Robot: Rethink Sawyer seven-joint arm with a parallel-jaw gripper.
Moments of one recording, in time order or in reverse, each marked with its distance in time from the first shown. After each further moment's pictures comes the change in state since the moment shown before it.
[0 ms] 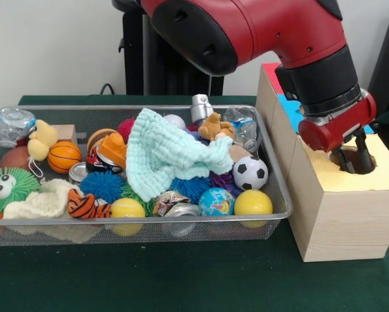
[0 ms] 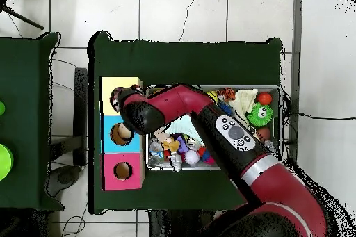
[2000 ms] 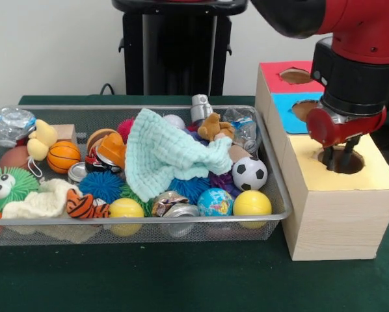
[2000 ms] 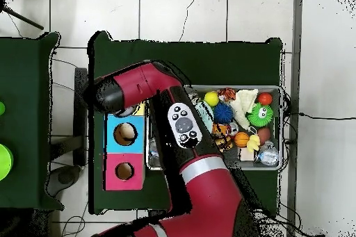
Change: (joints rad) arm 0.370 -0.067 -0.384 -0.310 0.169 0.459 0.008
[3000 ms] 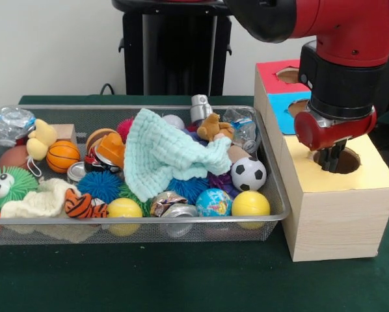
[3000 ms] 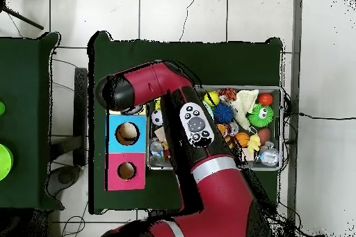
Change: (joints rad) arm -0.036 0.005 0.009 0.009 0.028 -0.019 0.000
